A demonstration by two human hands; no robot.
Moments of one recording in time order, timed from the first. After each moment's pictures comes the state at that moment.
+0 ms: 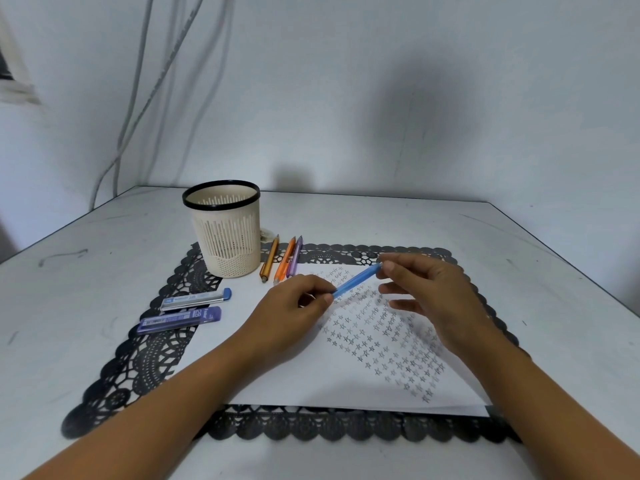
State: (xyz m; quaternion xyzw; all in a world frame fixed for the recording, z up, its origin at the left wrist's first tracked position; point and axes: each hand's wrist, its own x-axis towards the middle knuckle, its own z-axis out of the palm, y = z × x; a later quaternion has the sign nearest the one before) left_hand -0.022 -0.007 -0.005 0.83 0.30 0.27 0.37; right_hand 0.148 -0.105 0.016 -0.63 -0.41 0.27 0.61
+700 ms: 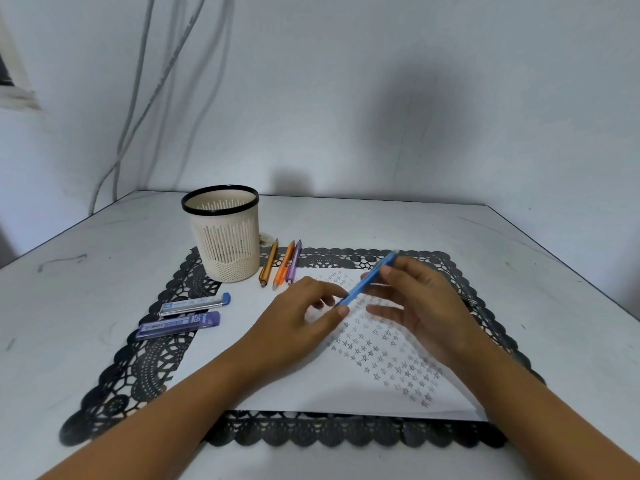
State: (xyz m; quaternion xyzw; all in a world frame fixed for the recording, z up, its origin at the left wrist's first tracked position) left_hand -0.023 -0.012 -0.009 0.88 0.24 0.27 0.32; right_hand 0.137 -0.104 0.015 -0.54 -0.38 0.39 0.64
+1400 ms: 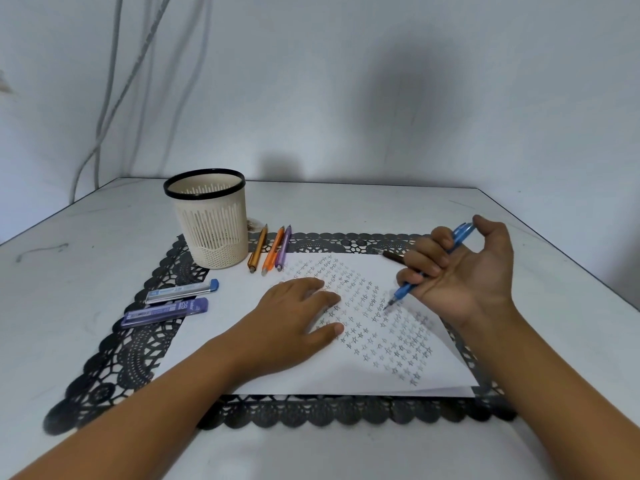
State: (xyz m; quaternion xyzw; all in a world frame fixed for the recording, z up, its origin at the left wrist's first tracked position) left_hand -0.023 -0.004 -0.029 0.96 0.23 0.09 0.13; right_hand 0.167 -0.116 0.029 -0.30 -0.18 0.50 0.79
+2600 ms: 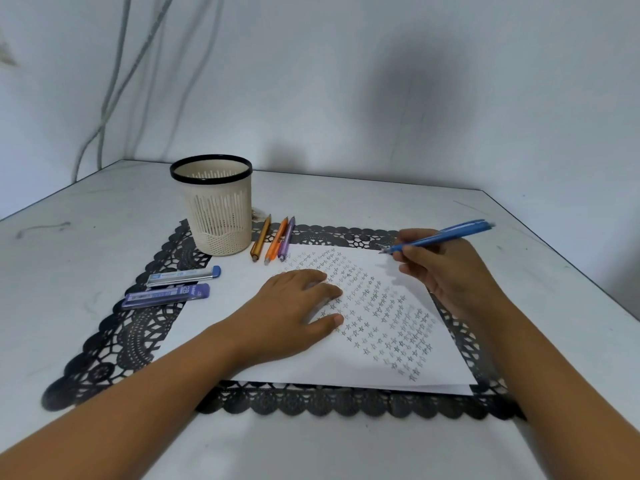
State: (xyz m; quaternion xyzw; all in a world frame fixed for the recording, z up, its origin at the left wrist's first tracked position) left_hand -0.024 -0.005 -0.026 0.96 0.22 0.10 0.12; right_hand 0.180 -0.104 0.017 -0.62 -0.37 0.30 0.62
